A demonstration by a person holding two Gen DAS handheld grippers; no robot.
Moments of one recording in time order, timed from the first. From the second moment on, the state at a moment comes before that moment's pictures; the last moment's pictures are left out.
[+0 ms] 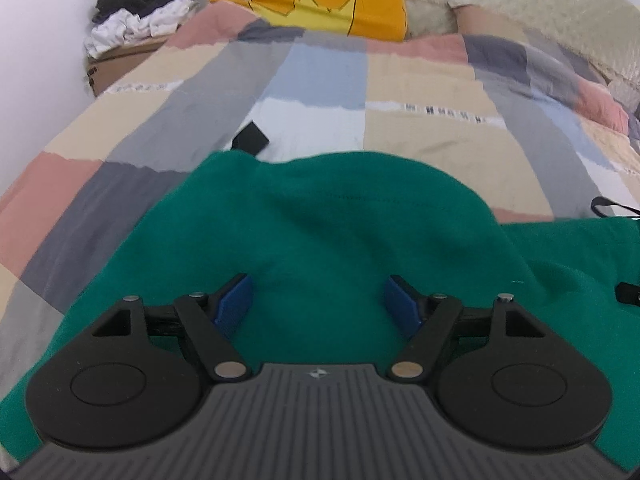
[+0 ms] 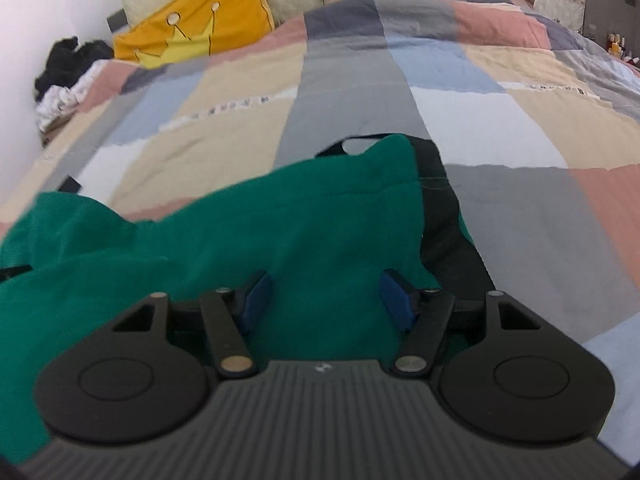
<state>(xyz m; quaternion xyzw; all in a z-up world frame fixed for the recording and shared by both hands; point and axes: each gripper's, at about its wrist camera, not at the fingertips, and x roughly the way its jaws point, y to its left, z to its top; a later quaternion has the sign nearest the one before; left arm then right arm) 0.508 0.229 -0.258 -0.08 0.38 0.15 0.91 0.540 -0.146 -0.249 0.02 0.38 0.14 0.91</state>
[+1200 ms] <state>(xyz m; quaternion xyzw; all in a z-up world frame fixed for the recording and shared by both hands) 0.311 0.248 -0.266 -0.51 0.29 0.11 0.80 0.385 -0.224 -0.232 0.38 0.40 0.15 0.82</state>
